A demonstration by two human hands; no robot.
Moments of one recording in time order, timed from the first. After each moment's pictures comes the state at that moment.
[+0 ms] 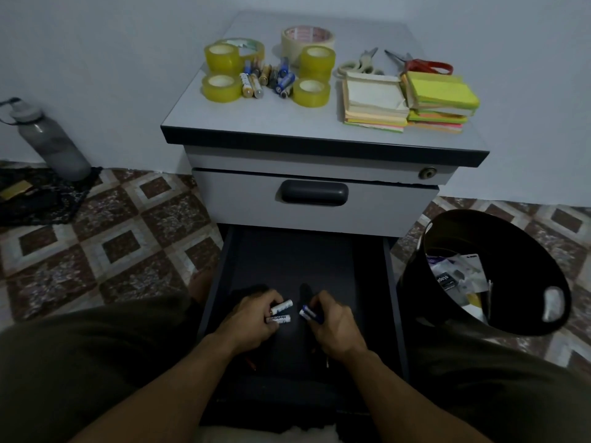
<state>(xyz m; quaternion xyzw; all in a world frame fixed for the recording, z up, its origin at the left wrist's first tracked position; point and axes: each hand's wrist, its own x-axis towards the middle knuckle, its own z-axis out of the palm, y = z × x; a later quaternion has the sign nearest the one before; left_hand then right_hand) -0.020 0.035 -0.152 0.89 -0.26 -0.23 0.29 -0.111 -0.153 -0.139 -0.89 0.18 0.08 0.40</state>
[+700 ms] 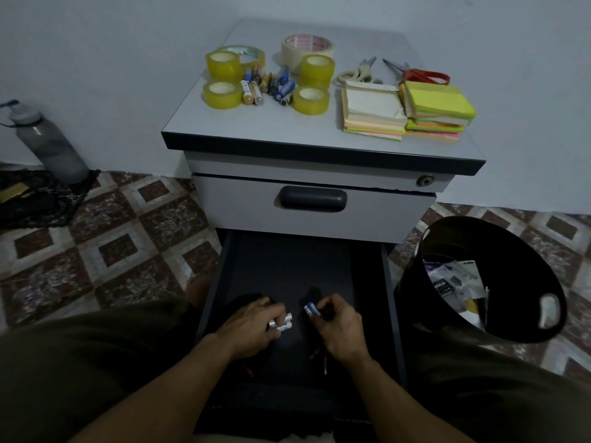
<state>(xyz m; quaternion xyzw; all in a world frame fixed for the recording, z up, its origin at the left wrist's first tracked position) -0.017 0.032 -0.146 0.88 -0.37 -0.22 0.19 -0.112 -0.154 -0.131 -0.81 0.28 0.01 0.52</state>
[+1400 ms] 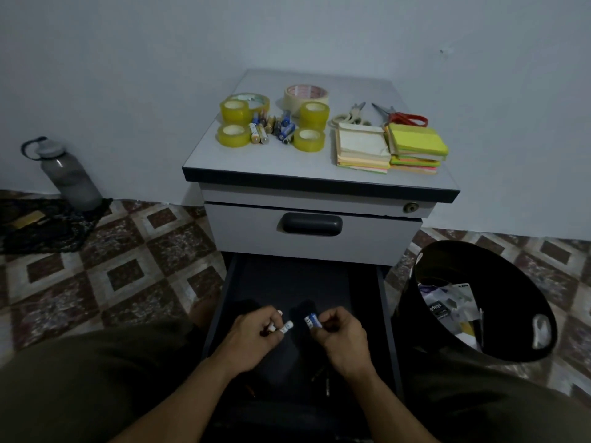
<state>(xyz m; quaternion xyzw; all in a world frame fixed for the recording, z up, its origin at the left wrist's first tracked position) -0.037 0.037 -0.105 0.86 -0.23 -0.17 0.42 -0.117 -0.151 -0.105 -0.78 0.29 -0.03 0.56</state>
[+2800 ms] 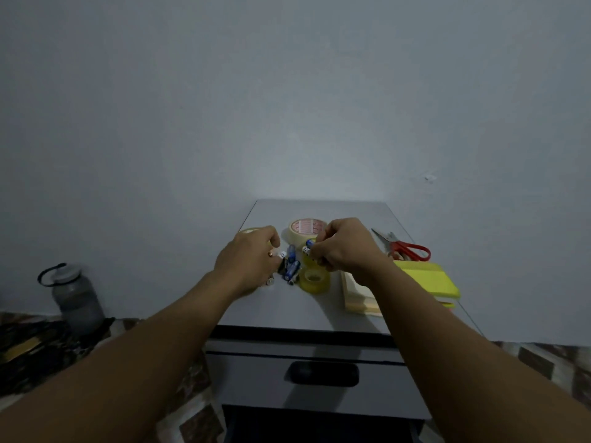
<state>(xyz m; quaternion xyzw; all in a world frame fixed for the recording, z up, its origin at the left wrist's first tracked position) 0.176 -0.031 0.168 0.92 -0.24 0.13 0.27 0.101 -0.202 0.200 -0.85 0.13 -0.16 0.49</state>
